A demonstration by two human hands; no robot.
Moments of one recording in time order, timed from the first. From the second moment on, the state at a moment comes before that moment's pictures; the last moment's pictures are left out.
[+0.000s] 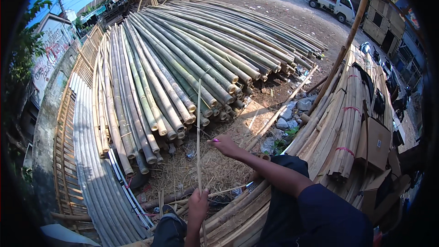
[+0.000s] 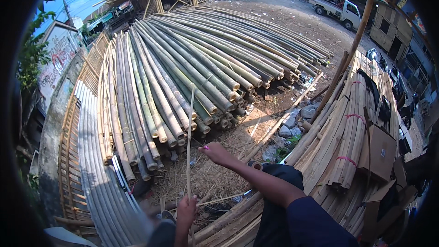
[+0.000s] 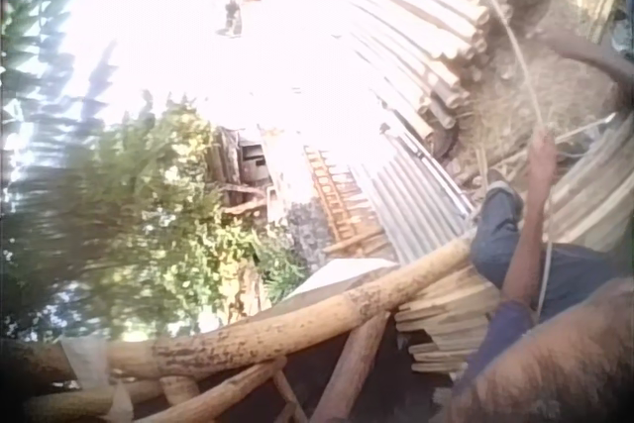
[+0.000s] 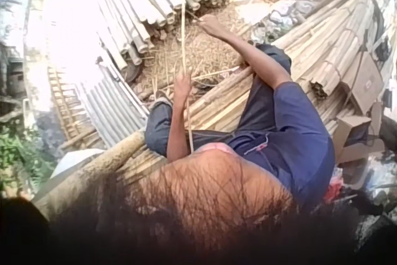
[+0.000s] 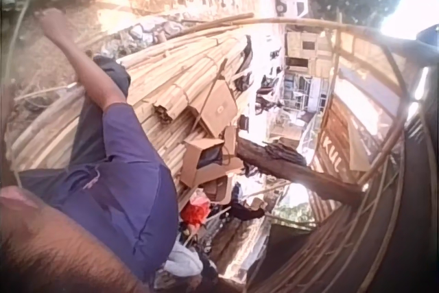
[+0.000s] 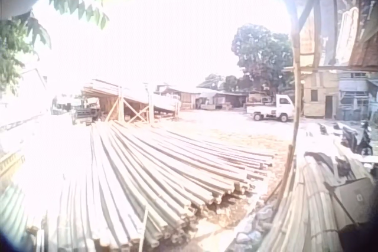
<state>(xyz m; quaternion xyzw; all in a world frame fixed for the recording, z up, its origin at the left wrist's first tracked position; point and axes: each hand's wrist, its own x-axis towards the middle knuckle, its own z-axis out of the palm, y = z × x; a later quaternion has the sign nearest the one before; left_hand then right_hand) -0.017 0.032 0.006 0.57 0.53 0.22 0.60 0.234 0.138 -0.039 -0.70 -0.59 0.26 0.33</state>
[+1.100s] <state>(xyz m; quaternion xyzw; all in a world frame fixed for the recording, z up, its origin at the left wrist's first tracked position) -0.025 0.049 -0.003 0.16 0.30 0.28 0.90 0.175 0.123 -0.029 -0.55 -0.57 0.41 0.45</state>
